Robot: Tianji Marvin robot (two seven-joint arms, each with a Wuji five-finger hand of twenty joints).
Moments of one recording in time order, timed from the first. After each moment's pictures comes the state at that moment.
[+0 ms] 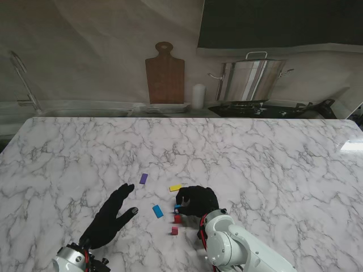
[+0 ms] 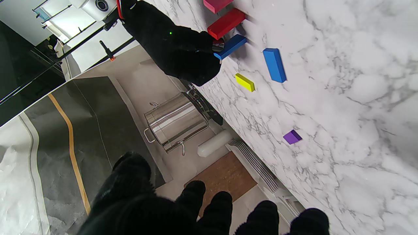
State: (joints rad) left arm 2.17 -1.12 -1.45 -1.96 0.40 -0.23 0.06; right arm -1.47 -1.19 0.78 -1.45 -0.58 0.28 -0.26; left_hand 0.87 0.12 -0.01 -0.02 0.16 0.25 0.01 0.37 0.11 0.15 -0.01 0.16 0.01 0.25 -0.02 0.08 -0.07 0.31 -0.01 0.17; right_hand 0.56 -0.72 0.92 -0.24 0.71 -0.39 1.02 0.62 0.78 -0.09 0.77 0.62 0.64 -0.02 0.83 0.52 0.22 0.21 1.32 0.73
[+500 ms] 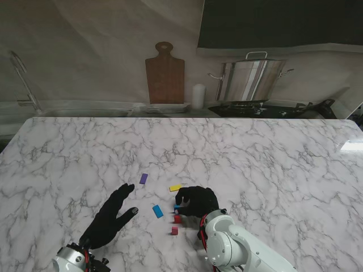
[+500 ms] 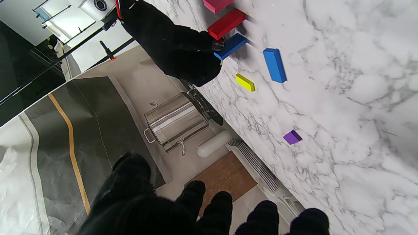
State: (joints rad) left arm 2.17 -1.12 -1.45 -1.96 0.40 -0.23 0.06; right arm -1.47 -1.19 0.78 -1.46 -0.59 0.28 -0.25; left_hand 0.87 0.12 -0.01 -0.02 0.16 0.25 0.01 0.37 0.11 0.15 -0.01 0.16 0.01 0.25 -0.02 0.08 -0.07 0.31 -0.01 0.17; right_hand 0.56 -0.72 0.92 -0.24 0.68 -0.39 0.99 0.62 0.78 -0.09 0.77 0.62 0.64 -0.02 0.83 0.52 0.22 0.21 1.32 0.73
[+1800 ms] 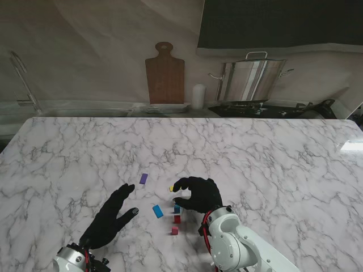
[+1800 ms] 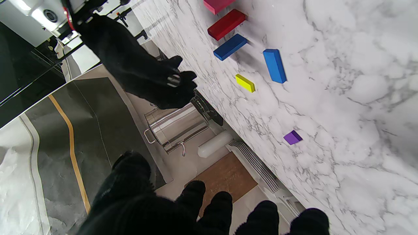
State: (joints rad) left arm 2.17 -1.12 -1.45 -1.96 0.41 -0.23 0.06; right arm -1.58 -1.17 0.89 -1.65 -0.66 0.25 -0.24; left_hand 0.87 0.11 -0.01 -0.02 0.16 0.25 0.01 0.37 0.11 0.15 -0.01 0.16 0.01 0.25 -0.02 0.08 -0.07 0.31 -0.01 0.17; right_hand 0.44 -0.60 0.87 -0.12 0.62 -0.26 0.67 0.57 0.71 -0.06 0.59 0.47 0.59 -0.02 0.57 0.43 0.17 0.22 1.15 0.70
